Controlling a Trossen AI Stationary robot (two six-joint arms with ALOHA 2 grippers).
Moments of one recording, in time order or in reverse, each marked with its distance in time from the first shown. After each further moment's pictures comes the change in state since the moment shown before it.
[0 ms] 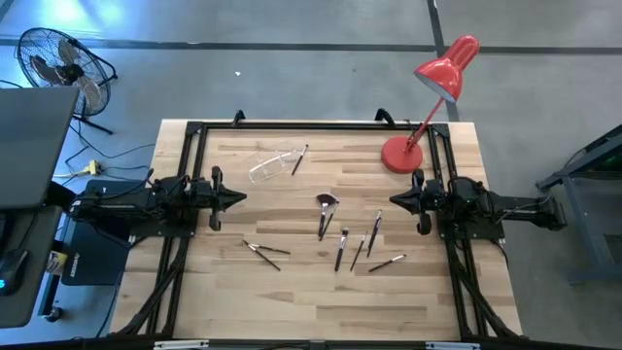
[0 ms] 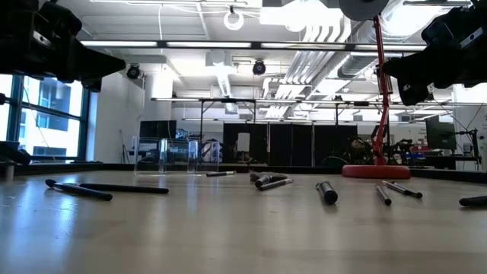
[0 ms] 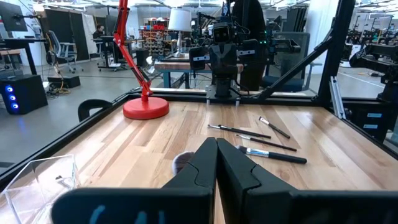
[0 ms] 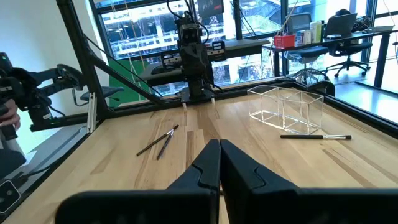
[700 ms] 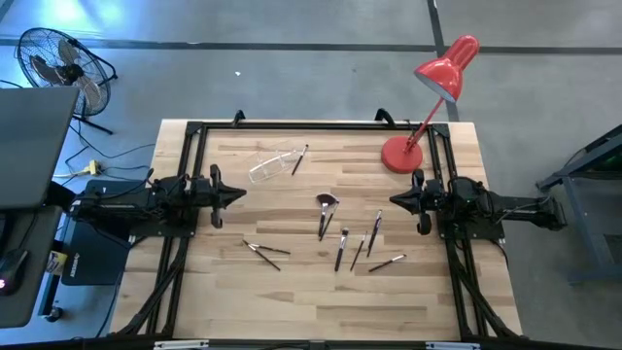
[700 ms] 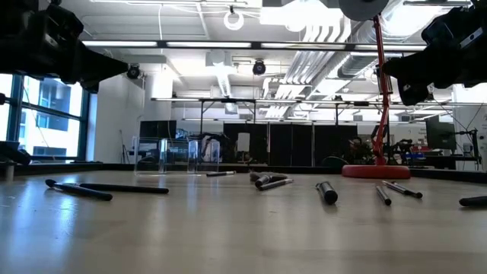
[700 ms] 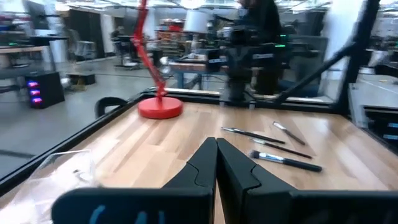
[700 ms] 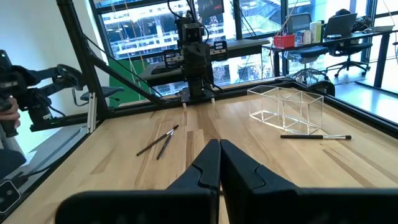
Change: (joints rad) left arm 0.000 0.006 0.022 0.001 -0.117 -0.002; right arm 0.000 0.000 0.000 0.000 0.000 0.000
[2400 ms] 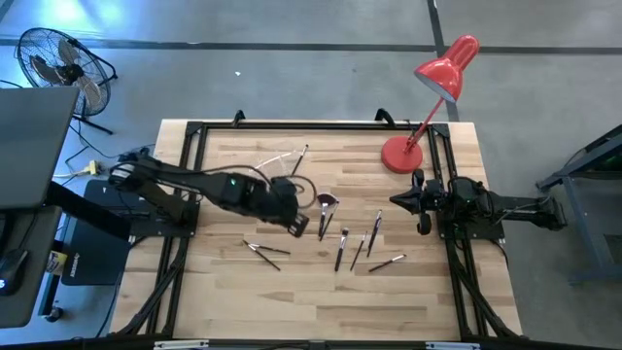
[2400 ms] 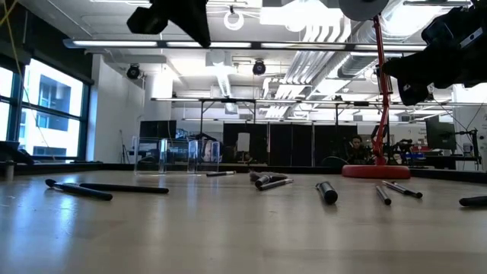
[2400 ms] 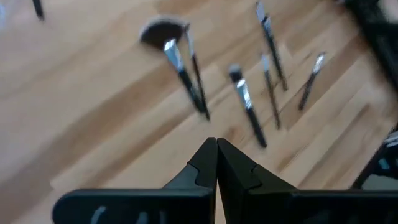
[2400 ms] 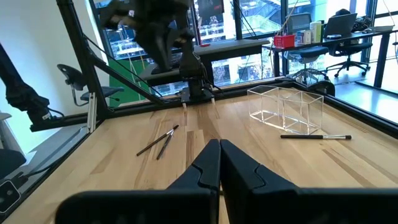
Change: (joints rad) left arm -0.232 1.551 1.427 -0.940 -0.063 -1.126; right arm 0.000 0.000 0.000 0.000 0.000 0.000
